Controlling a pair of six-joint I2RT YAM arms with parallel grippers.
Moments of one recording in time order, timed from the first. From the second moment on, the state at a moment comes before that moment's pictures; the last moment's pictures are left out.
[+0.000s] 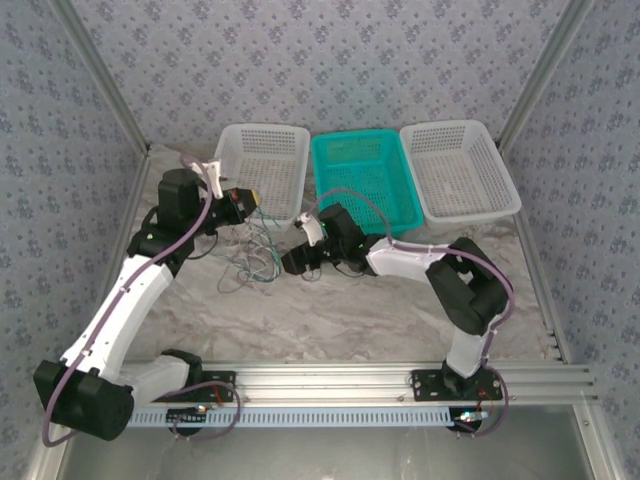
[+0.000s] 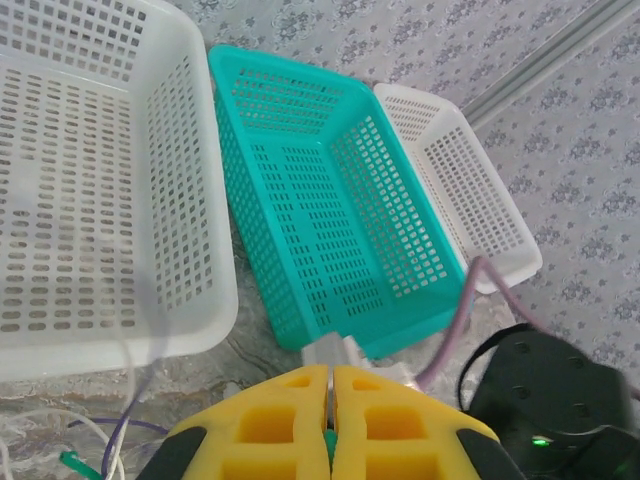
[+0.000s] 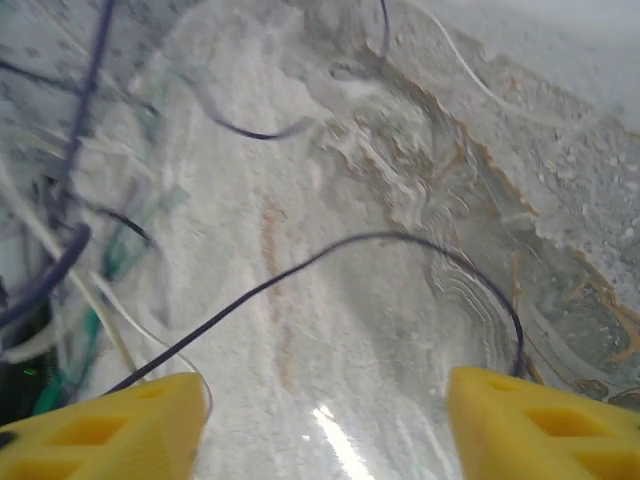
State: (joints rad) left arm -0.31 1.10 1.06 -0.38 0.39 -0.53; right arm 0.76 1.77 1.04 0.11 -0.50 0.30
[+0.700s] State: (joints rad) left arm -0.31 1.10 1.06 -0.33 0.44 -0.53; right arm 0.81 1.68 1.12 0.31 -0.58 0.26
